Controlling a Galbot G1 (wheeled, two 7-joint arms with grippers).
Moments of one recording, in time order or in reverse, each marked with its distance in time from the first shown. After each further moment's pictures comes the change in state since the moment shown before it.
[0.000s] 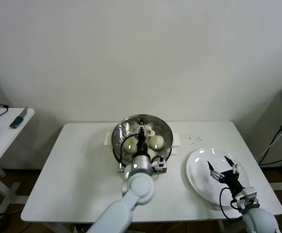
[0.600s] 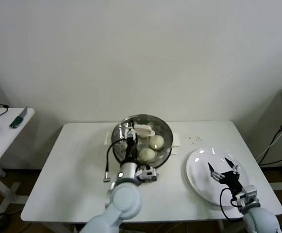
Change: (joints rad) left arm 0.119 0.113 -0.040 -0.235 -0.116 0.001 -0.024; right arm -0.014 0.000 0.011 0.041 0.014 -0.090 0.006
